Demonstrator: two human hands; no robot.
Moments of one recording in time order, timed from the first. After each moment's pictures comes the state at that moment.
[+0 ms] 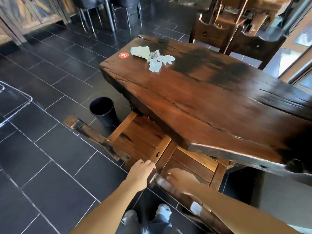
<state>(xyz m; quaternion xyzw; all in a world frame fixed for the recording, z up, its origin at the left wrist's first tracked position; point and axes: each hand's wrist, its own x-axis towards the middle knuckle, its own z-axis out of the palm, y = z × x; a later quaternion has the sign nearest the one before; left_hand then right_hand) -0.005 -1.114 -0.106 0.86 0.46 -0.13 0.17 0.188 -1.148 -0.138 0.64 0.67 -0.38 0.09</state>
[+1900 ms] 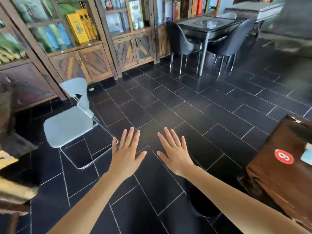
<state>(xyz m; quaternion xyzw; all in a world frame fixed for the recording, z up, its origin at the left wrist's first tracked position) -0.733 -0.506 0.020 0.66 0.75 0.03 0.01 -0.547 -0.436 -0.018 0.45 0.88 -0.13 -0.09</state>
